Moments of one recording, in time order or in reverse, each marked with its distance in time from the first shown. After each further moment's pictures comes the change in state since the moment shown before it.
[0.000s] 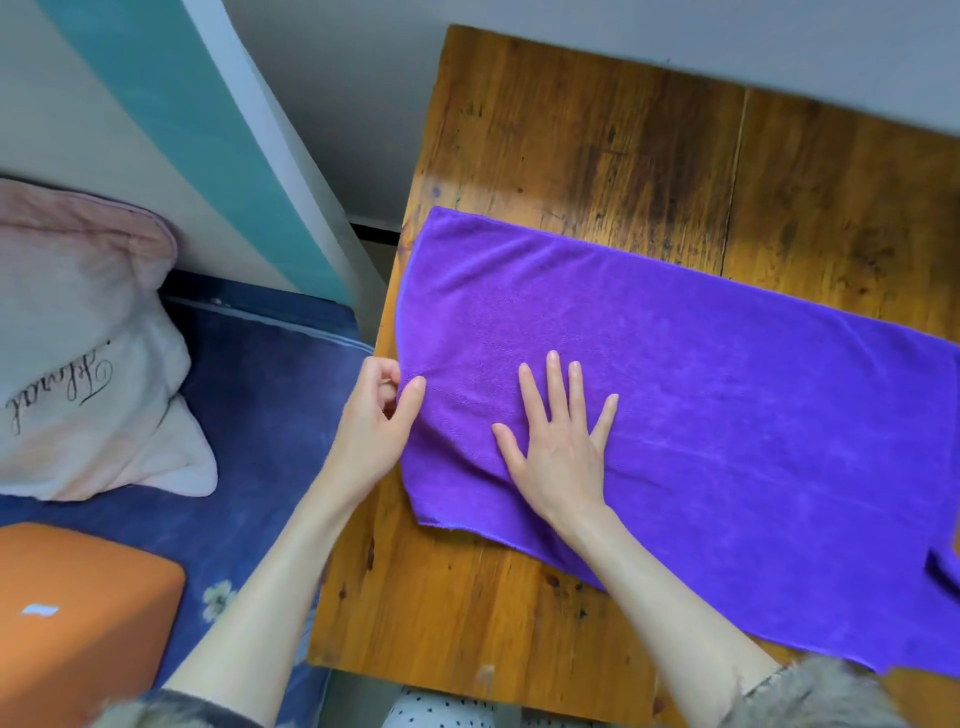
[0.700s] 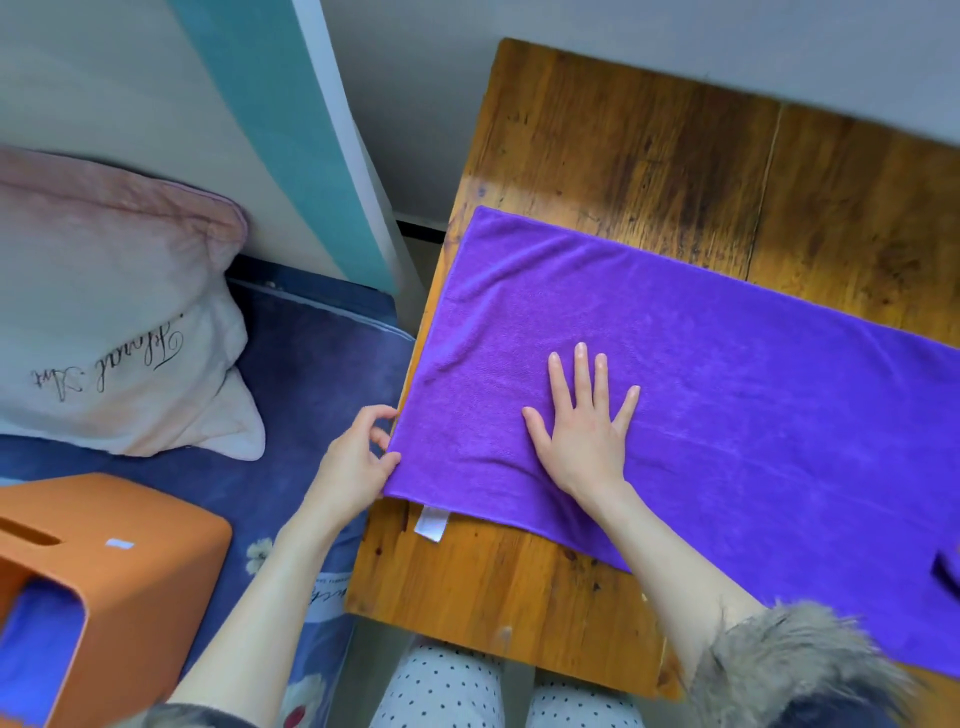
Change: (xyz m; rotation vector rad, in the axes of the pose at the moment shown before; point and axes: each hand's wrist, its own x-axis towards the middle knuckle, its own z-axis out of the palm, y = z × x) left_hand -0.050 -0.038 -0.053 0.337 -0.141 -0.264; right_hand 0.000 -0.001 -0.005 -0.046 -0.087 0.008
